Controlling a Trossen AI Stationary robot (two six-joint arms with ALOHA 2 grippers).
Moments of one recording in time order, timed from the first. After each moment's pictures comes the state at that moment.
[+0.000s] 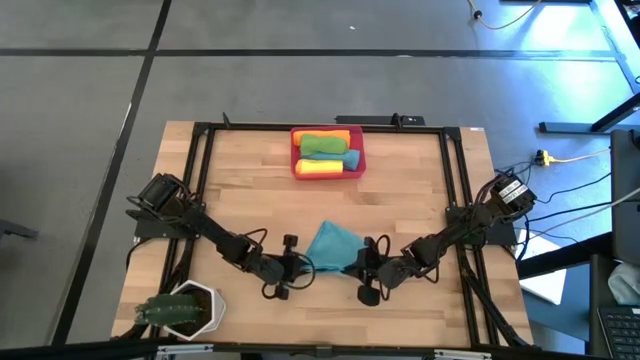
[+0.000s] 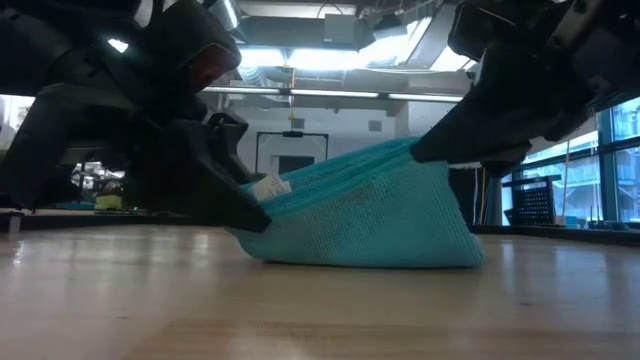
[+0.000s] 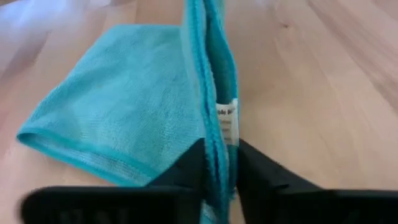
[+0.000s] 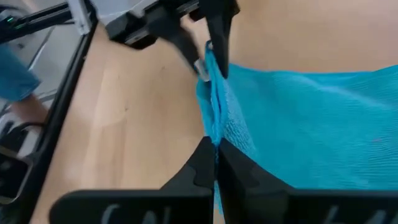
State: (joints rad) left arm -0.50 1.84 0.72 0.46 -0.46 -0.07; right arm 0.56 1.74 0.72 0.44 0.46 0.62
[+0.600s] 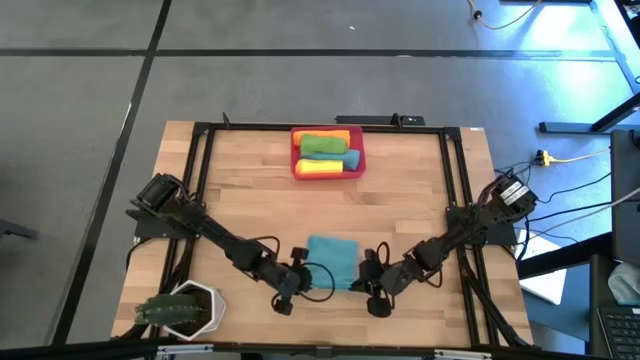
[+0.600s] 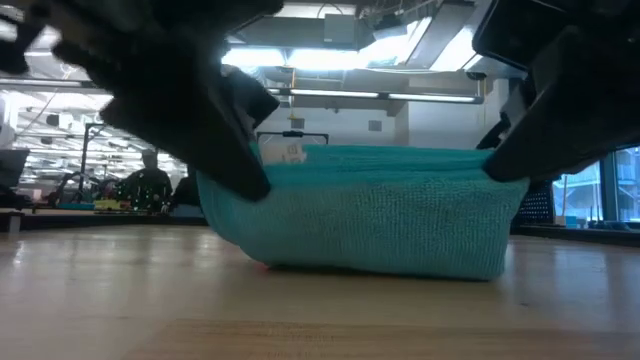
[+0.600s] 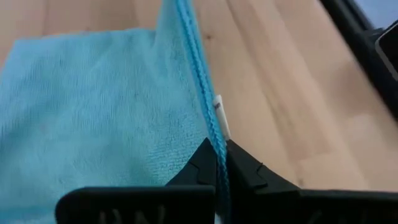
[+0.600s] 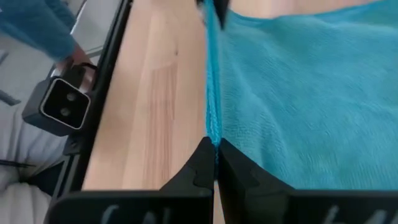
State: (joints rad) left arm -0.52 1.83 1.02 -0.01 -0.20 -0.20; right arm 0.61 1.74 0.72 0.38 0.26 0.65
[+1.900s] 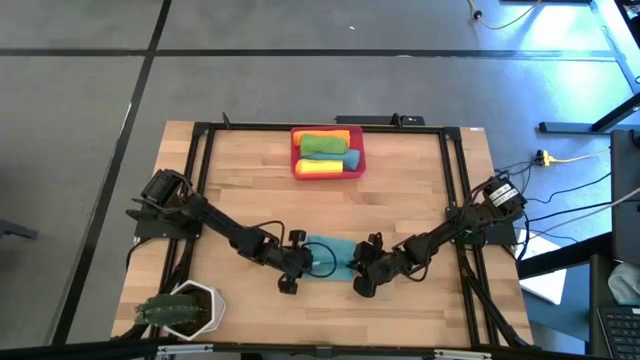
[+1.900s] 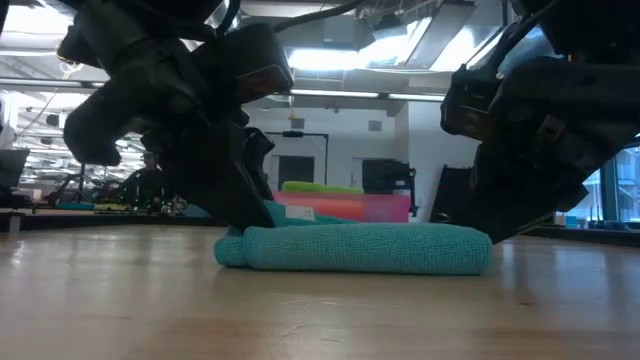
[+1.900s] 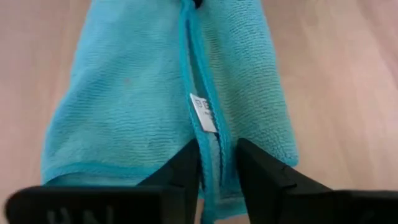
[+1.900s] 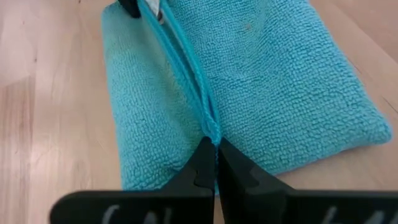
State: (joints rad) left arm -0.40 1.83 0.91 0.05 -0.25 -0.20; right arm 0.51 1.82 0.72 0.24 0.38 0.81
